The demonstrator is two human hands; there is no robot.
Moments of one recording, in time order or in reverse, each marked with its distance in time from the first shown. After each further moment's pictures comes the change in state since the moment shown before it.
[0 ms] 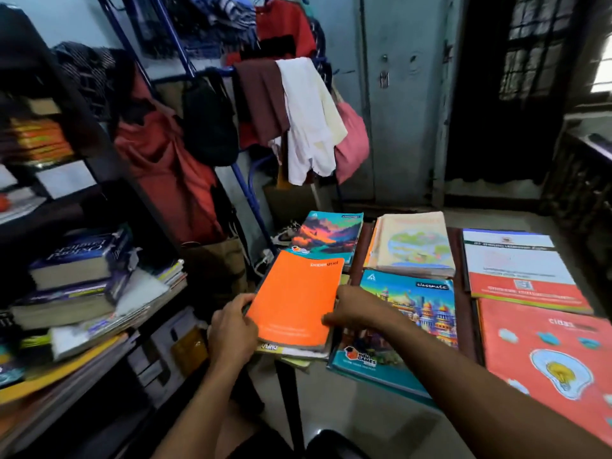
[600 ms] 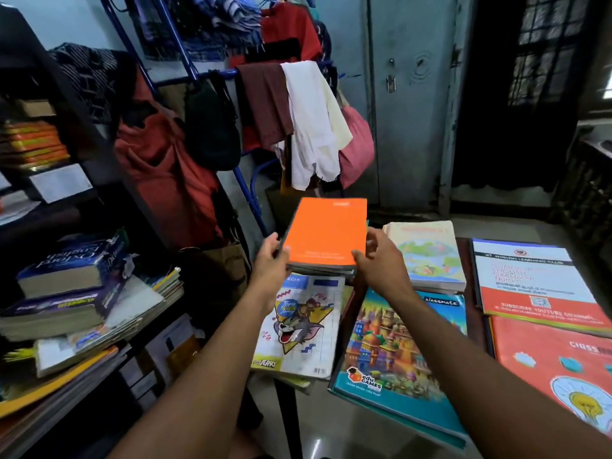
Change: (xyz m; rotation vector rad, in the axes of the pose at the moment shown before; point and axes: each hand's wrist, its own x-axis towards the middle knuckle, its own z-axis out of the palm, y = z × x) left_hand 0.088 0.105 0.024 -0.798 -0.207 -0.079; right_hand 0.039 0.026 -0.054 0.532 0.623 -0.057
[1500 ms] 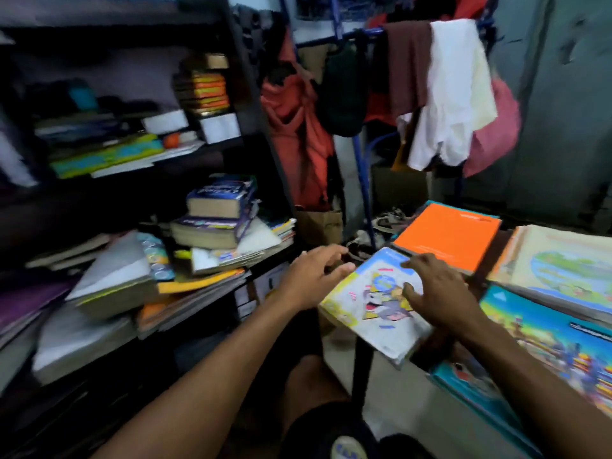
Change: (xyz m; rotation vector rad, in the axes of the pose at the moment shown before) left_hand -0.090 -0.019 -0.127 0.857 -0.007 0.291; right_hand -0.049 -0.006 0.078 -0.476 -0.332 -0.543
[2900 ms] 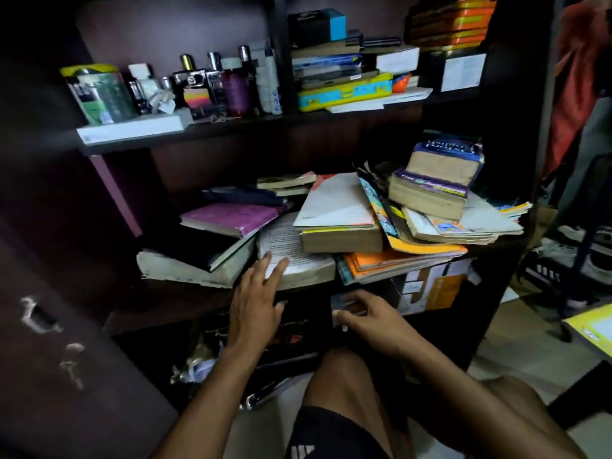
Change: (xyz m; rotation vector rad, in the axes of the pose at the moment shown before) left_hand -0.312 -0.253 -0.157 0.607 0.443 -0.564; right_hand -0.022 -0.374 0.185 0.748 -0.746 -0.104
